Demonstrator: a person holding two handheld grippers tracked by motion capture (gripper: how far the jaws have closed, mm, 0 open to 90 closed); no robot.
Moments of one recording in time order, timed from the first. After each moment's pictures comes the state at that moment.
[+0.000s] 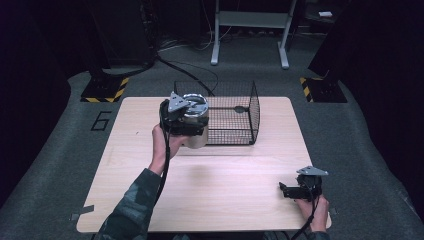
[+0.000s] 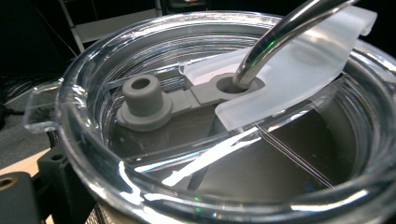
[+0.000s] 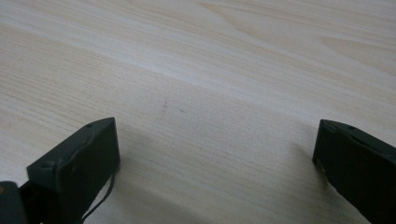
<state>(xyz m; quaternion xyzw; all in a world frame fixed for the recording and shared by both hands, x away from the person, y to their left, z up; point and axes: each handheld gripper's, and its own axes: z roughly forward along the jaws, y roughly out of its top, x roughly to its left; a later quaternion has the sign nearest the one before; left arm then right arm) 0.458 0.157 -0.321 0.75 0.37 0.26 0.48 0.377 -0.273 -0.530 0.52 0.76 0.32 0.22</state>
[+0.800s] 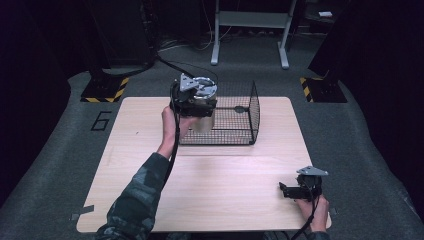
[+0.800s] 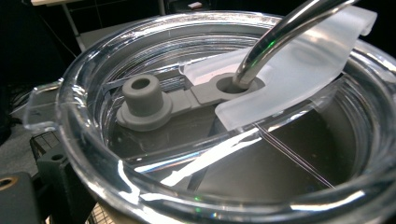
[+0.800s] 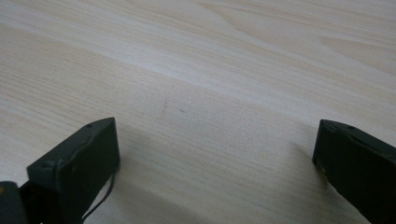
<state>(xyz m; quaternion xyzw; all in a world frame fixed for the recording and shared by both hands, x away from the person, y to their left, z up) 0.501 0.133 -0.301 0.74 0.37 0.27 0.48 0.377 -0.274 -0.530 0.52 0.76 0.32 0.22</state>
